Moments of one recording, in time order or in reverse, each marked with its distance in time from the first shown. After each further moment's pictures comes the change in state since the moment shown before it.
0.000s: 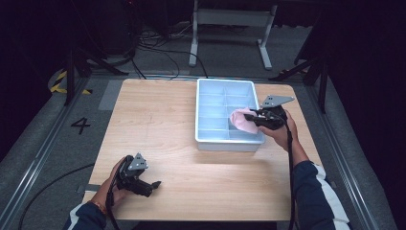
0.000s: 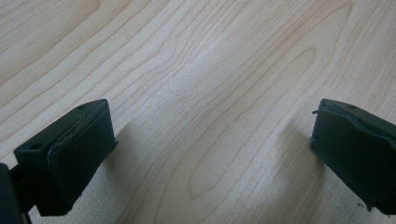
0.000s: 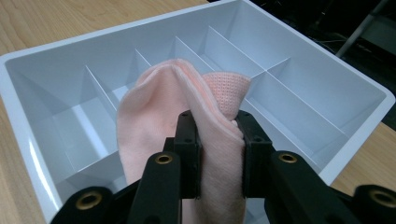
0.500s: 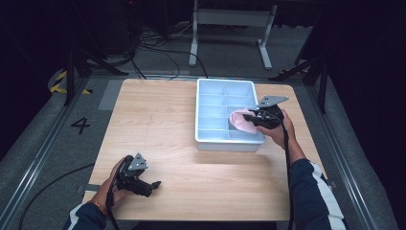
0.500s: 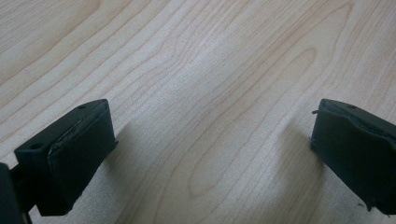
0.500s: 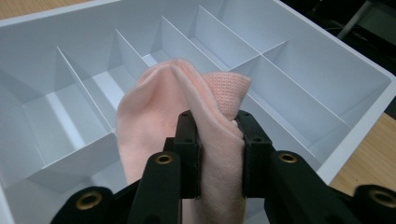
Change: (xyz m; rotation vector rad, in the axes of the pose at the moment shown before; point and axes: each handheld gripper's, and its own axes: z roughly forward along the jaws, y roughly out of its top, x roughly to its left) left arm 0.000 0.000 0.000 0.000 0.001 0.000; right arm -0.007 -0.006 0.017 0.050 -0.029 -0.008
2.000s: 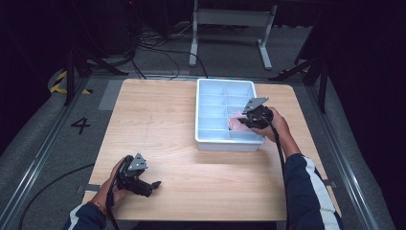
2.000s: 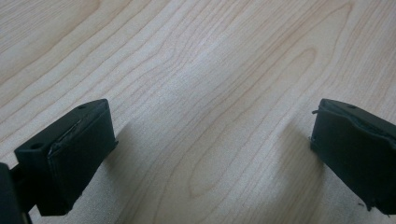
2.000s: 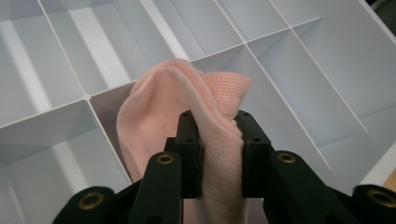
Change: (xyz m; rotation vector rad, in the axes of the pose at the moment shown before) left arm 0.000 0.000 0.000 -0.001 0.001 0.000; right arm 0.007 0.007 0.034 0.190 0.001 -0.197
